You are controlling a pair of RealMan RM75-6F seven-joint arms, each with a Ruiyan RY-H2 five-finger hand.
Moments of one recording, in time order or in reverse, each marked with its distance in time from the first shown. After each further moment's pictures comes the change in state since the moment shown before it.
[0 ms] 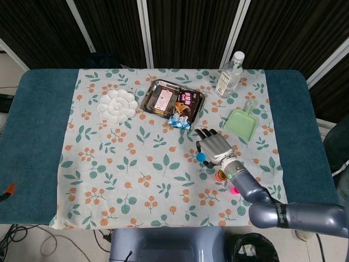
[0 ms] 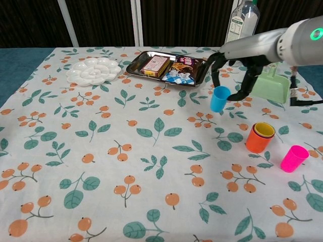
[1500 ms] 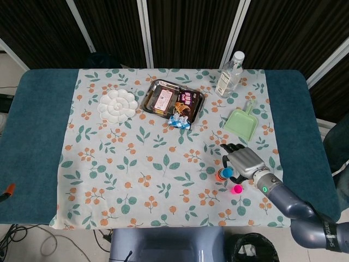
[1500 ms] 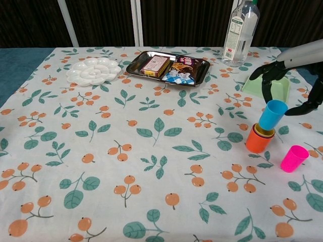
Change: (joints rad) left arm 0.001 -0.002 0.002 0.000 0.001 0.001 0.003; right arm -0.150 0.257 -0.063 -0.123 -0.247 -0.161 0.221
